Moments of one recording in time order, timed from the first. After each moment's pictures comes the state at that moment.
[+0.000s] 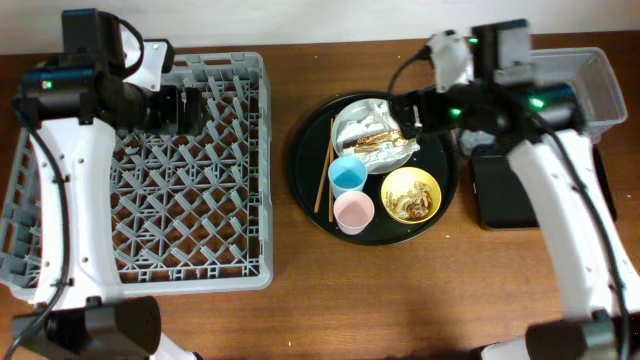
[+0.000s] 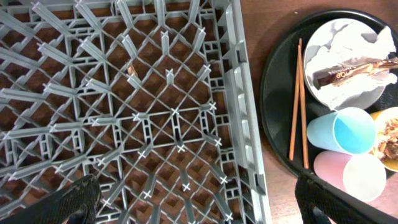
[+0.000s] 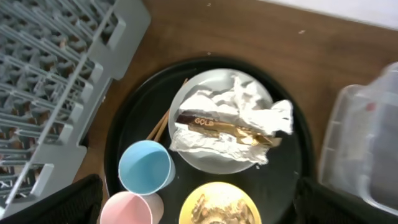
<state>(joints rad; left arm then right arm) 0.06 1.78 2.02 -1.35 0.21 0.11 0.17 1.66 1.73 -0.99 -0.26 -0.09</state>
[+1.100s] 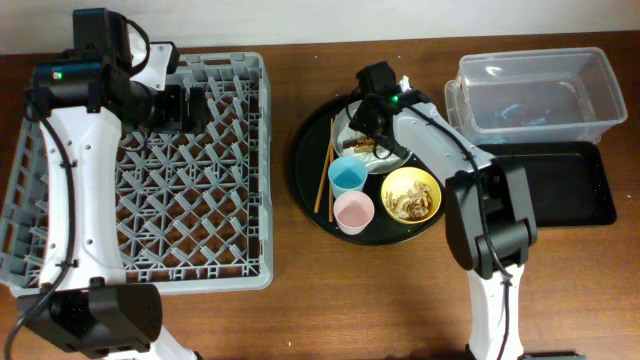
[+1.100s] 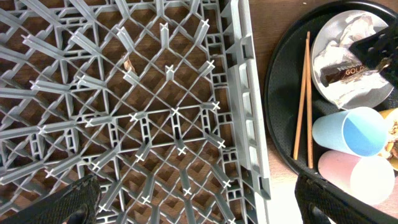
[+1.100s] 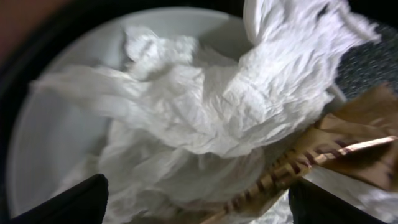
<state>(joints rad) 0.06 1.83 2.03 -1.35 0.21 0.11 0.32 2.23 1.73 -0.70 0.19 0.89</state>
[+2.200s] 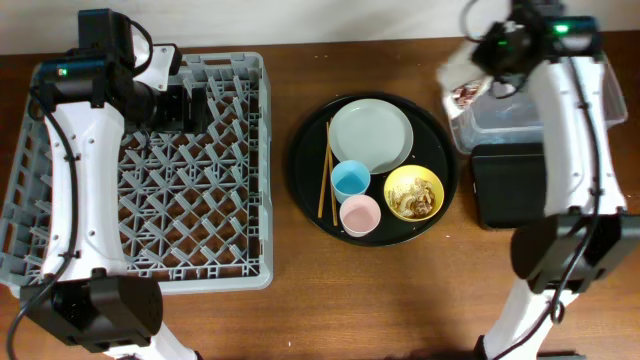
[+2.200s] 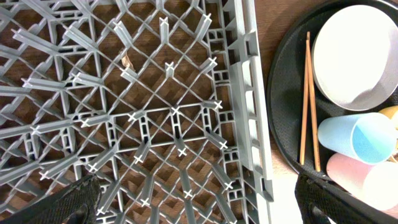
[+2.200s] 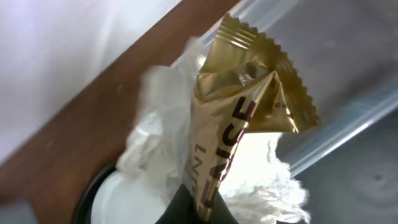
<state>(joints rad) 0.06 1.85 2.03 -1.35 0.21 0.11 -0.09 2.04 2.20 -1.15 0.08 0.62</state>
